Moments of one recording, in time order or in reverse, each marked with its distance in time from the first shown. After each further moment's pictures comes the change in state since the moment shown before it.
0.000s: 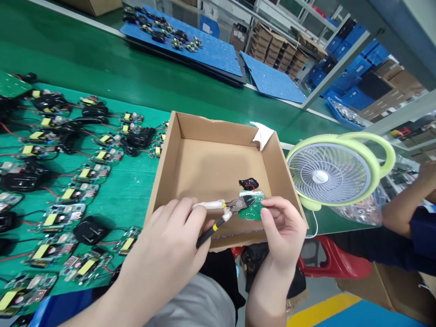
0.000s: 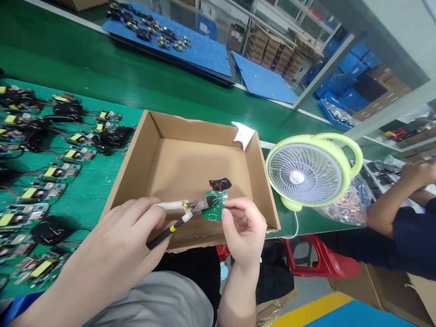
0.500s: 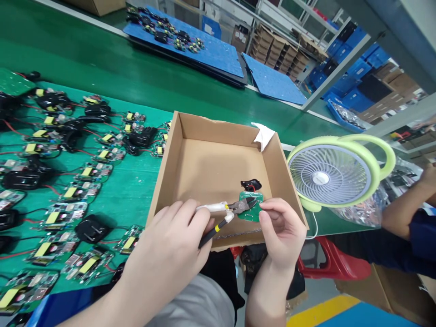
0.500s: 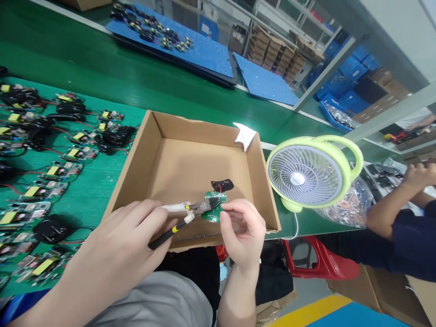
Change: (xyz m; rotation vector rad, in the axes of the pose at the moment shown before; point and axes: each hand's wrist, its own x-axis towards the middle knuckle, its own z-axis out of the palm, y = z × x) left_hand -0.001 0.001 0.001 0.026 0.009 0.009; right_hand -0.004 0.004 -0.001 -0.035 -0.052 -0.087
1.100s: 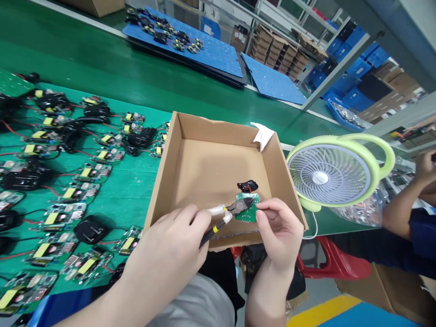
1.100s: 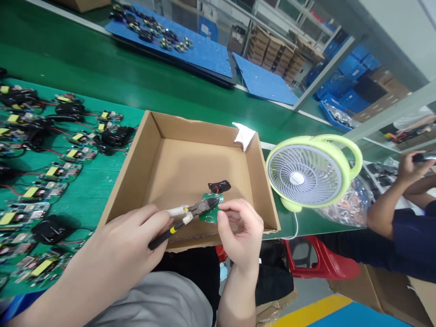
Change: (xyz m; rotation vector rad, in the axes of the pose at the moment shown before) left_hand 0.002 0.002 0.001 0.021 0.005 0.011; right_hand -0.001 -0.001 0.001 -0.033 -0.014 0.064
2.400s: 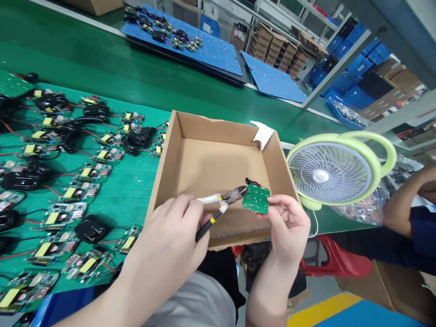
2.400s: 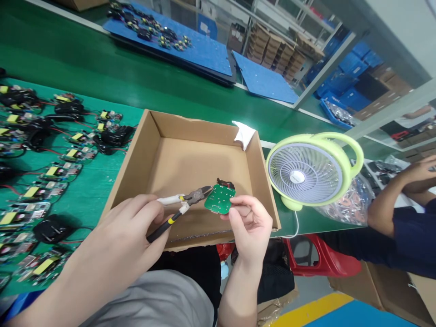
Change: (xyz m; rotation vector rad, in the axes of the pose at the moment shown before) left_hand 0.002 -0.003 0.001 -0.057 0.031 -0.072; right_hand 0.004 0.000 -0.003 0.299 0.083 0.164
